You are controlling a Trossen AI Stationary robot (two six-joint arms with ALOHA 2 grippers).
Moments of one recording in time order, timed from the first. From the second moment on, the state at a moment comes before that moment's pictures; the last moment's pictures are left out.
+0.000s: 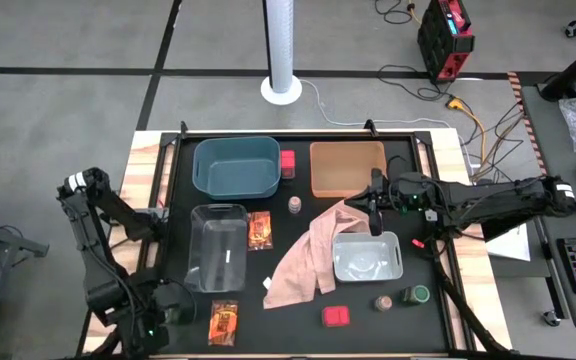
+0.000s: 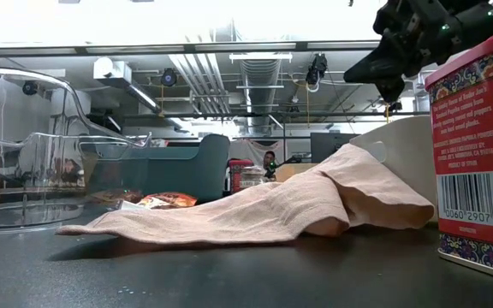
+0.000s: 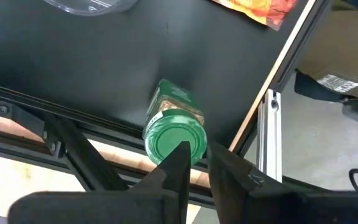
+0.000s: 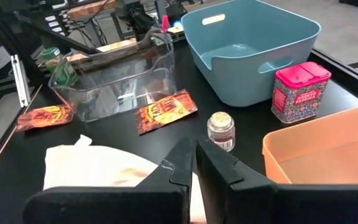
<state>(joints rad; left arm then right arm) -1.12 1.46 1.28 -1.23 0.05 -1.52 -0.09 0.87 0.45 0.08 -0.01 0.21</state>
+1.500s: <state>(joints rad) -1.12 1.54 1.28 -1.15 -0.06 -1.42 -0.08 0.87 0.45 0.08 -0.03 0.18</state>
